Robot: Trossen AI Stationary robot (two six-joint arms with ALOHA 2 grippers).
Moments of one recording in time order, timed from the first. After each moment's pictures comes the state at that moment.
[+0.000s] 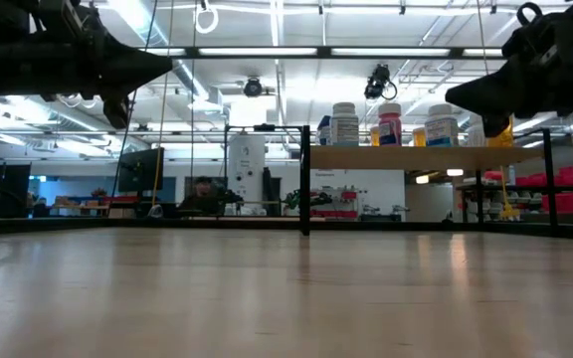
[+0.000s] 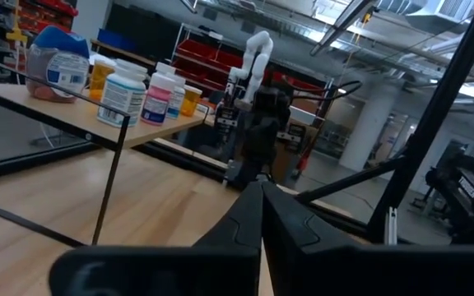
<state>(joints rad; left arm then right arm) -0.16 0.91 0.01 1.09 -0.36 -0.32 -0.03 0.31 0.01 0.30 0.13 0.14</state>
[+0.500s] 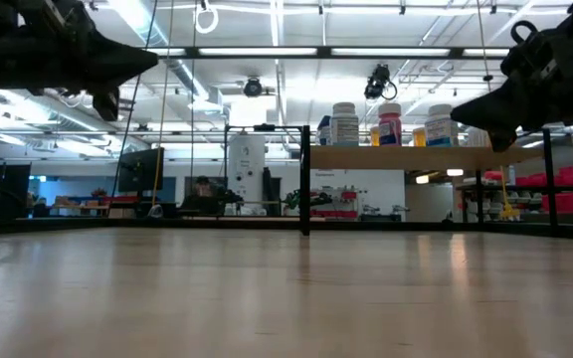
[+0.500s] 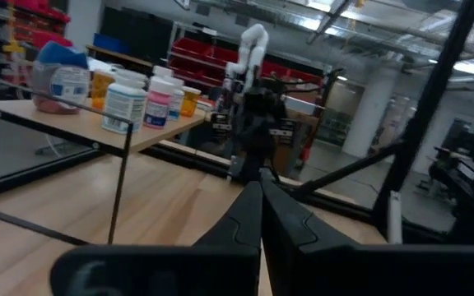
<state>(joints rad) -0.16 0.65 0.01 0.80 -0.34 -0.25 -0.13 0.16 0.01 0.08 0.03 0.22</state>
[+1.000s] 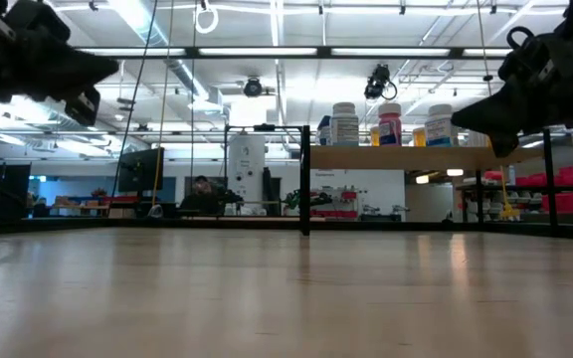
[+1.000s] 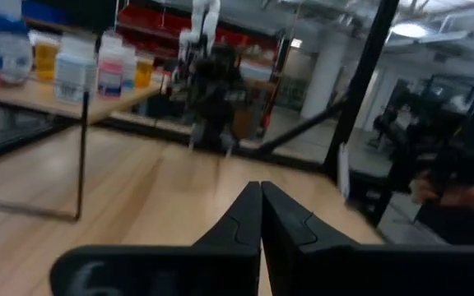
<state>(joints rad) -0.16 0.01 0.01 0.10 -0.16 -0.24 -0.15 0.16 0.01 0.05 0.03 0.27</state>
